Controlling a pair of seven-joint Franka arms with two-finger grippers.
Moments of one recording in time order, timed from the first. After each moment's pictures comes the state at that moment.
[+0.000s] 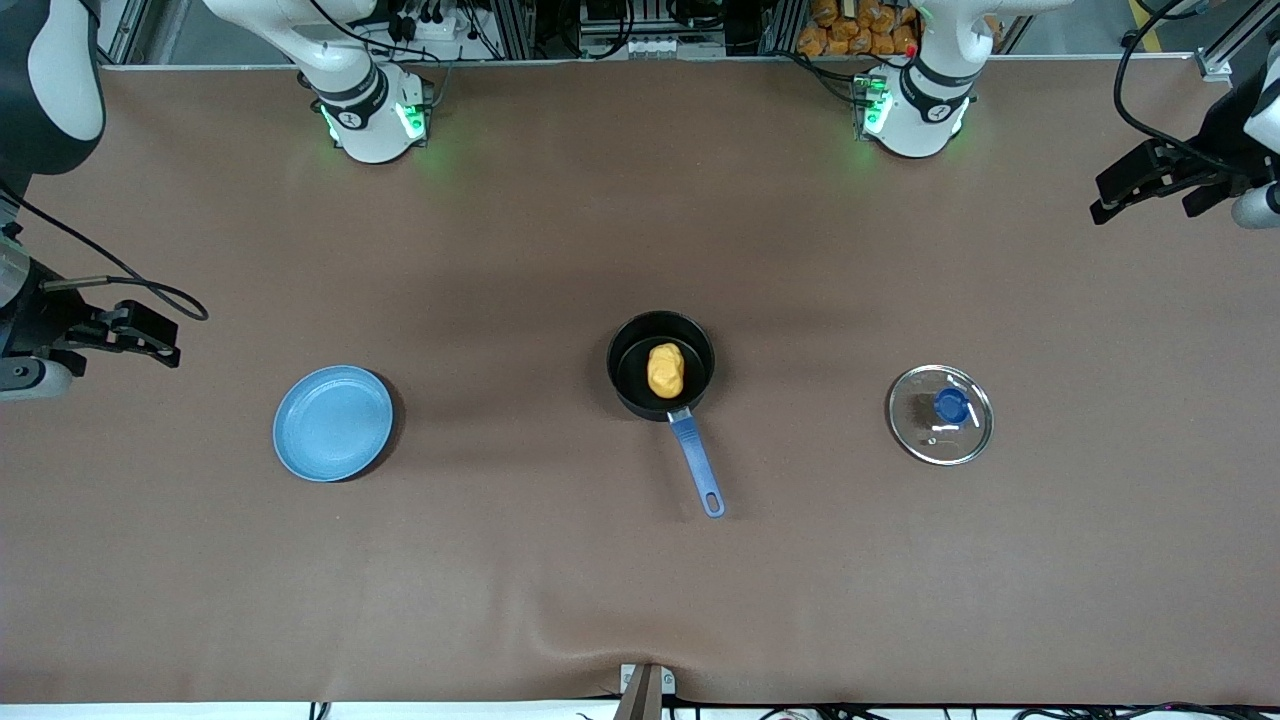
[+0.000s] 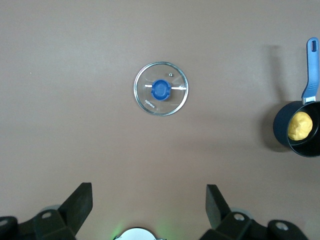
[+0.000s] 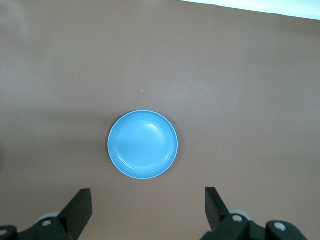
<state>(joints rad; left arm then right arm) -0.03 -0.07 -0.04 -1.54 -0.02 1.45 -0.16 0.02 0.20 -0.01 -1.41 -0.05 1.67 -0.10</state>
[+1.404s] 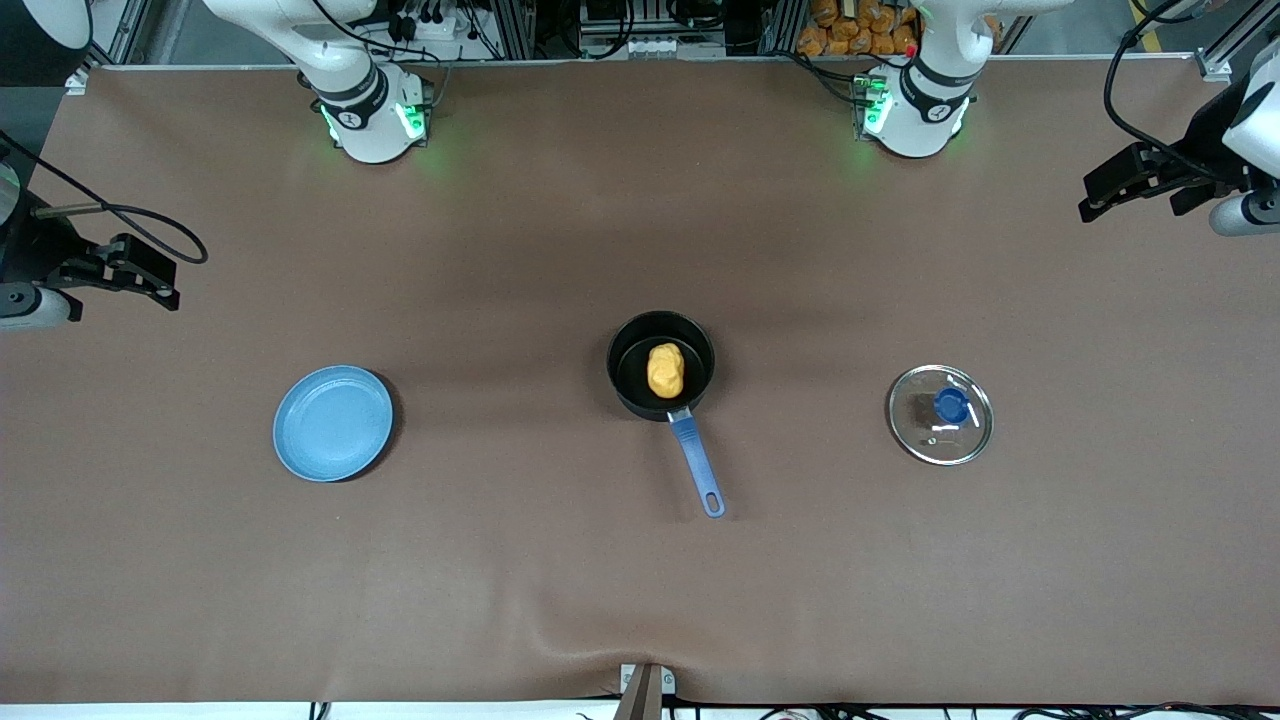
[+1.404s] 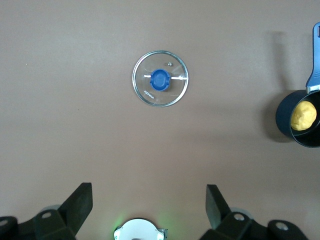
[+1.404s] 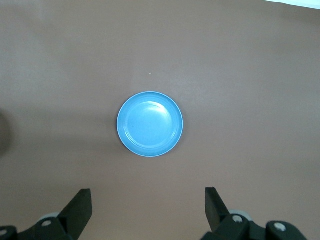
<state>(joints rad) -0.04 -0.06 -0.04 -1.54 -0.02 1.41 -0.16 0.02 0.08 0.02 -1.46 -0.05 1.58 -0.10</state>
